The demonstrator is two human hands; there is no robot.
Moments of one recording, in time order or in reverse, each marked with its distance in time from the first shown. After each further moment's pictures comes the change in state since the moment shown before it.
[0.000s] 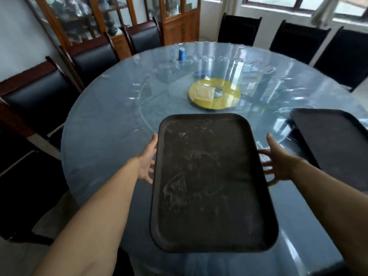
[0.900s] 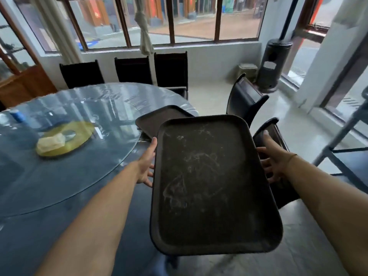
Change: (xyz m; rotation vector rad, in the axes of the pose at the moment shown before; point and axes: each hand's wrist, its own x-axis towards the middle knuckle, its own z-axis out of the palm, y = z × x) left_hand -0.106 -0.022 0.466 0.602 -0.488 0.219; right_hand -0.242 0.302 -0.356 0.571 0.569 -0.020
